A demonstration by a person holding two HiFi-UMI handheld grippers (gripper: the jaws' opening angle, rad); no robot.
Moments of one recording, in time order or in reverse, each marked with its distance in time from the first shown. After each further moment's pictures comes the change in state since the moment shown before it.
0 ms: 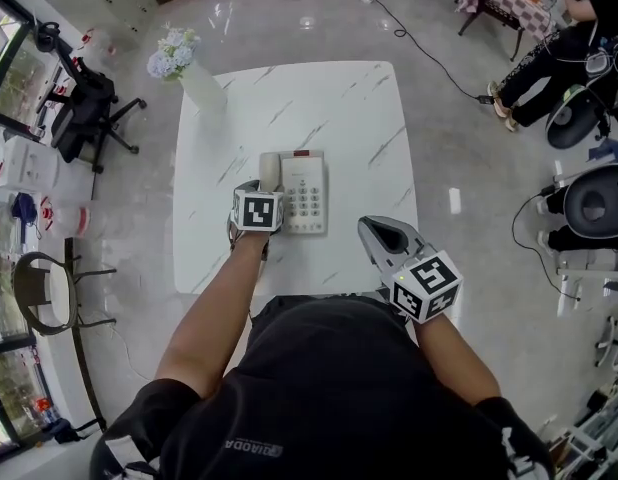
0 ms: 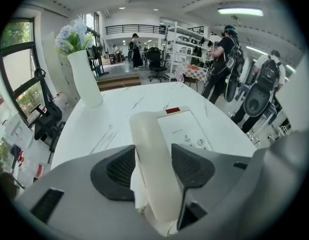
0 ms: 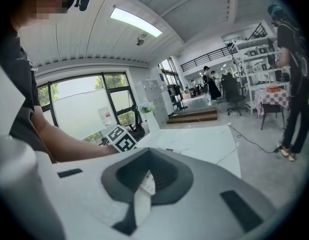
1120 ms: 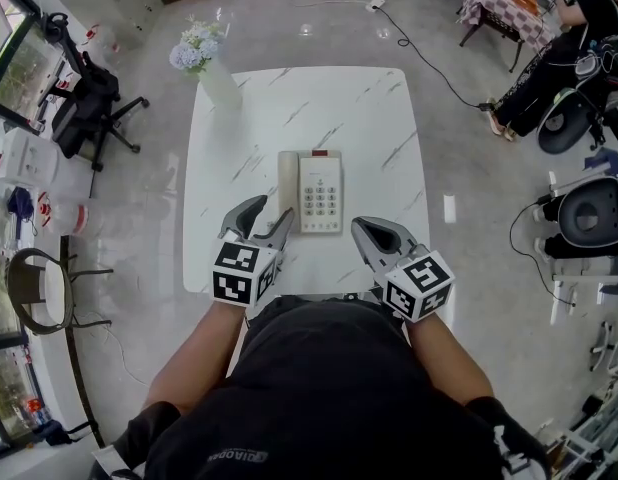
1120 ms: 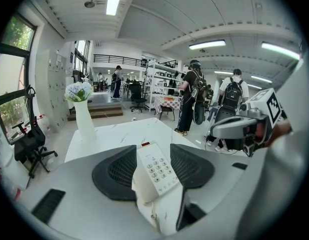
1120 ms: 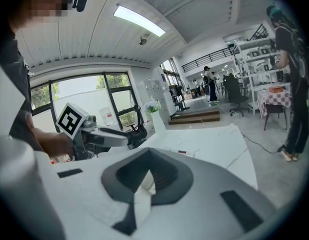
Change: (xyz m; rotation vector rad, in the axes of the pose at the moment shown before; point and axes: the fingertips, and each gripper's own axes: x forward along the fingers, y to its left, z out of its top) left arm -0.180 -0.024 0.029 0.103 -0.365 -0.216; right arm 0.037 0.050 0.003 -0.007 -0.009 0.005
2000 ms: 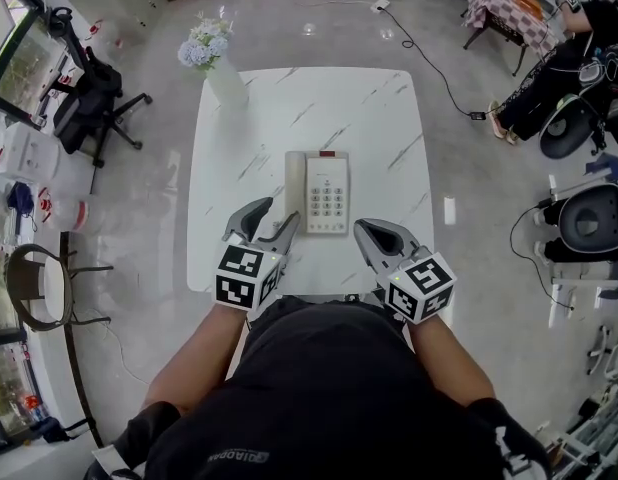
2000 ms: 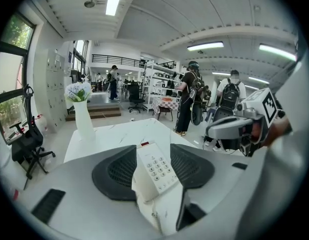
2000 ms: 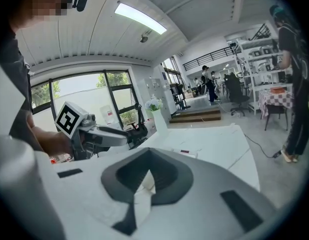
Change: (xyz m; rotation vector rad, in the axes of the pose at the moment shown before) left arm -0.007 0.003 -0.004 0.000 -0.010 -0.028; right arm 0.009 0.009 -0.001 -0.010 0.020 0.003
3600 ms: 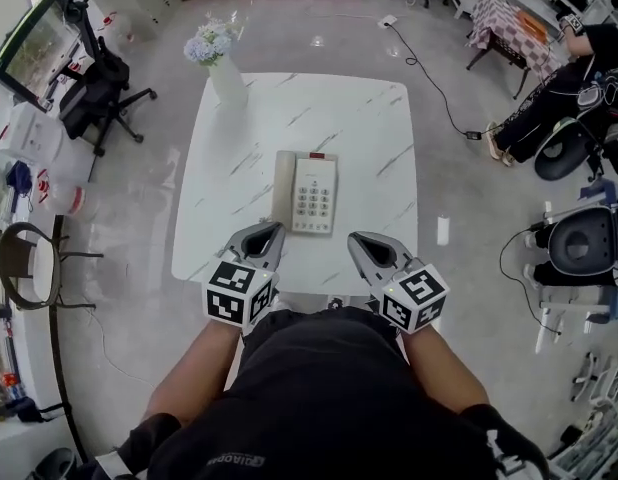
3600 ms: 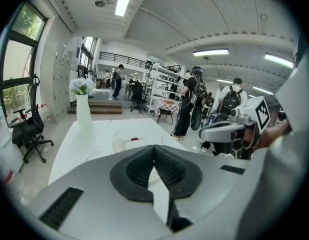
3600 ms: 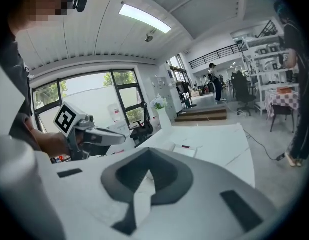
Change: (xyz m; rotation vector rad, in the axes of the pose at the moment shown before) left arm -0.021 -0.053 -0.014 -0.104 -0.020 0.006; right arm -0.039 -0.001 -0.012 -0.029 0.024 0.074
